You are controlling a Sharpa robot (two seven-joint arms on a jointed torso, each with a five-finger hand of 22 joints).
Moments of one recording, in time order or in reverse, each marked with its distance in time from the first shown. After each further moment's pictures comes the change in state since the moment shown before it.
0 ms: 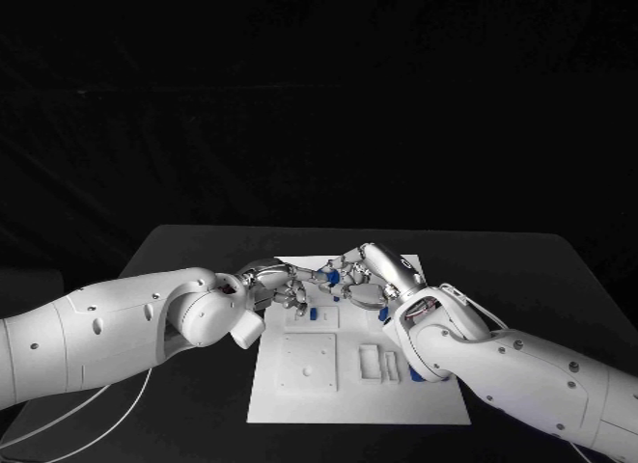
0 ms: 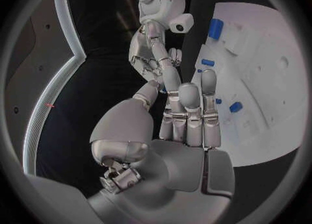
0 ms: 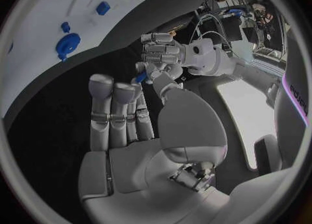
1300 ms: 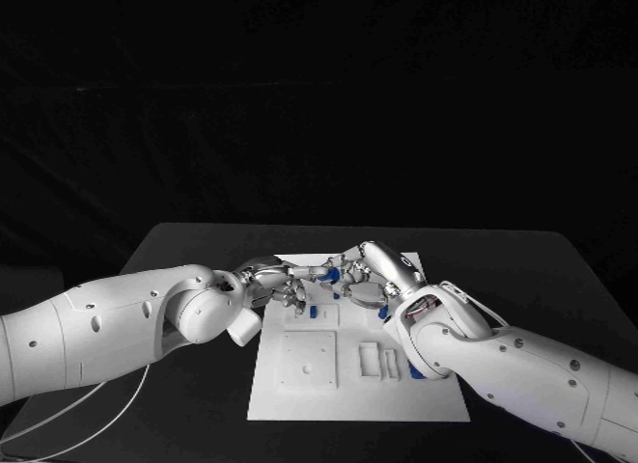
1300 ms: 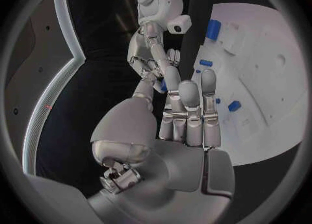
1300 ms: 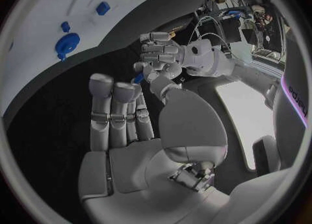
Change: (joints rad) left arm 0.000 -0.005 0.001 -0.013 -0.021 0.023 -0.004; left_hand 0.064 -0.075 -0.443 0.158 -0.046 -0.052 -0.002 0.005 -0.176 -0.033 0.014 -0.004 -0.013 -0.018 0.018 -0.012 -0.032 0.000 -0.021 0.021 0.004 -0.067; right arm 0.000 -0.004 0.000 0.003 -0.011 0.005 0.007; right_hand -0.021 0.020 0.158 -0.003 -0.142 -0.001 0.003 -0.003 -0.001 -0.004 -0.003 -0.009 -0.002 0.000 0.000 0.000 0.004 -0.001 0.000 0.000 0.000 0.000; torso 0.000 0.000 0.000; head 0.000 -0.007
